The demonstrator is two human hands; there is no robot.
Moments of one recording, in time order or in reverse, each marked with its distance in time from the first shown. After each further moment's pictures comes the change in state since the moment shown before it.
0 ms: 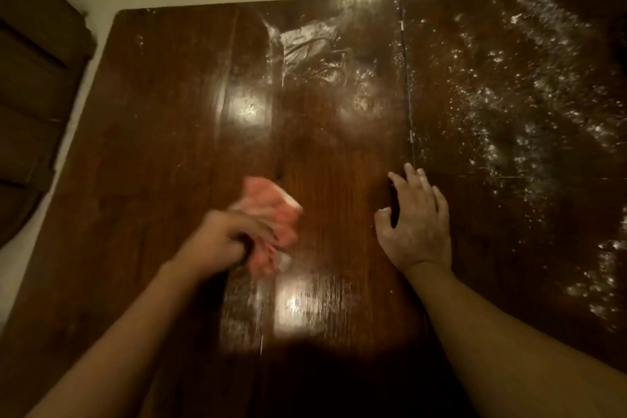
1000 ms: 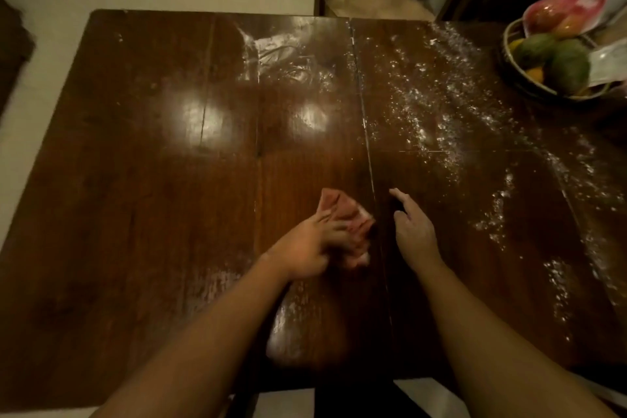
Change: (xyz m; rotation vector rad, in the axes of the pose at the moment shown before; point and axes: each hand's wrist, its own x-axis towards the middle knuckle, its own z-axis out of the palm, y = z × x) left_hand 0.002 0.073 0.127 0.204 -0.289 0.432; right_hand -0.084 0.041 -0.050 0.576 -0.134 0.355
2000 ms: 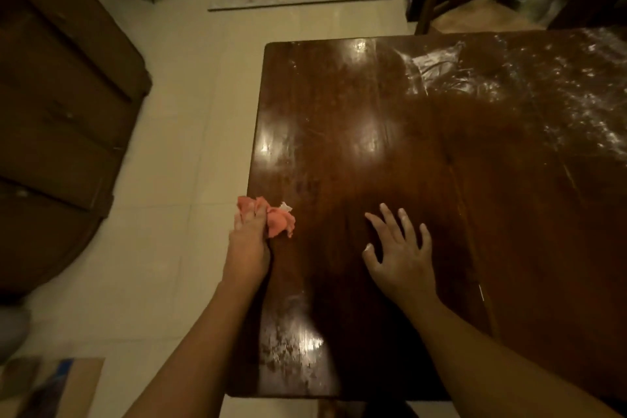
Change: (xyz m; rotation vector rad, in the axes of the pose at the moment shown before) left_hand -0.364 -0.181 -0.157 0.126 0.498 -0.926; right_hand -0.129 -0.166 0.331 -0.692 -0.001 -0.398
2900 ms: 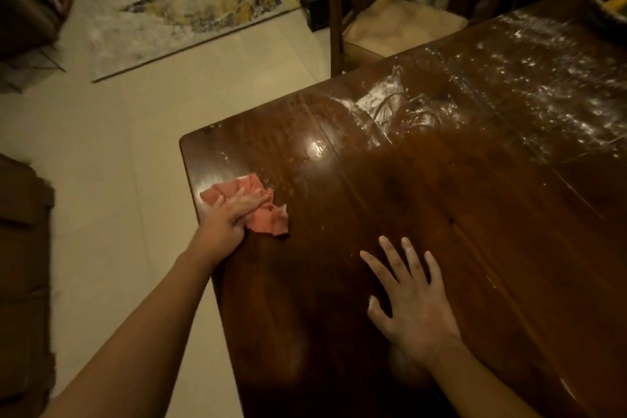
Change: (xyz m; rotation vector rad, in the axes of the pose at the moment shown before) left_hand 0.338 0.064 -0.030 0.015 -0.330 0.649; right_hand 0.116 -0.007 -0.009 -0.125 -0.043 0.208
